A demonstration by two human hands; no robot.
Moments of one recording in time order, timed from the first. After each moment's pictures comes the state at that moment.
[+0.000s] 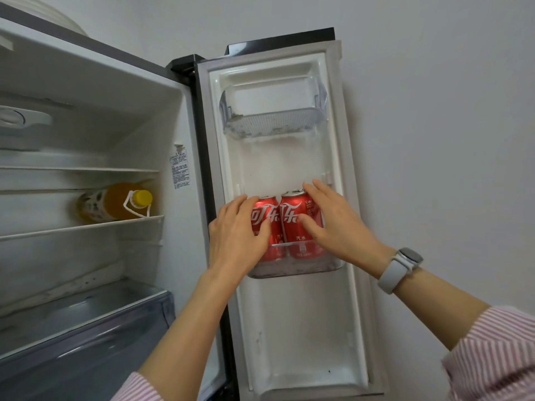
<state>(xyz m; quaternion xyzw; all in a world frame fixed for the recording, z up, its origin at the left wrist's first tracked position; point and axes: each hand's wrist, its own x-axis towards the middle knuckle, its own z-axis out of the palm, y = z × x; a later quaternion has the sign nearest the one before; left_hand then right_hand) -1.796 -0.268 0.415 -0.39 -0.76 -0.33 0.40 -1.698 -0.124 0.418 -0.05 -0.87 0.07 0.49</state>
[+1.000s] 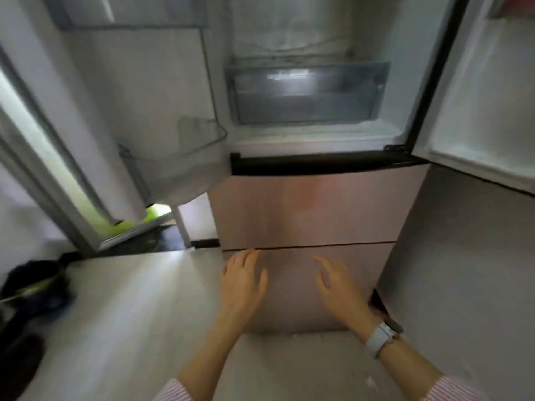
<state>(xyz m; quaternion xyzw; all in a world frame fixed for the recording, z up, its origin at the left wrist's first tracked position) -1.464 -0.538 0.036 0.10 -0.95 -0.25 0.18 -1.512 -0.356 0.039 0.19 -0.92 0.35 0.02</state>
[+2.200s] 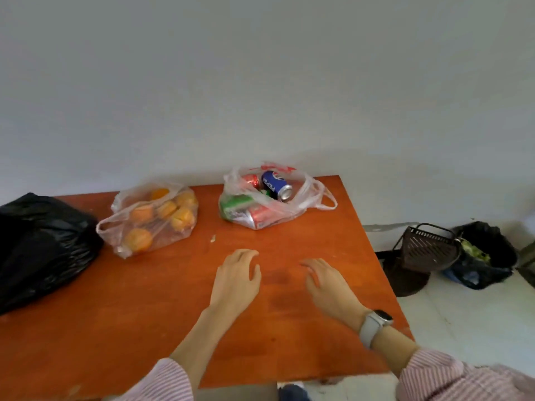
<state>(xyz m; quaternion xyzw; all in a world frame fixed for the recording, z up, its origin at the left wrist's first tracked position) -0.659 -1.137 -0.039 0.75 -0.62 -0.11 0.21 -0.847 -1.181 -0.047 0.80 -0.49 0.17 -0.30</state>
